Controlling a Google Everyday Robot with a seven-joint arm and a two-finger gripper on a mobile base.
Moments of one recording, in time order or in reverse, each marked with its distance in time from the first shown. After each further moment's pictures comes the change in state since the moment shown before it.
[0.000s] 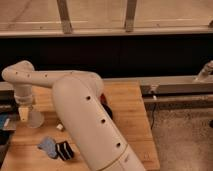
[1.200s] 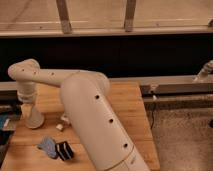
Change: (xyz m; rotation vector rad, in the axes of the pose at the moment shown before) arm 0.006 -0.004 -0.027 0.016 -0.077 0.006
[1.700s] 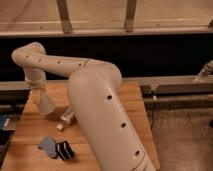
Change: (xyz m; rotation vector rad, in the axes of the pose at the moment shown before) arm 0.057 -0.032 -0.088 0.142 0.082 0.118
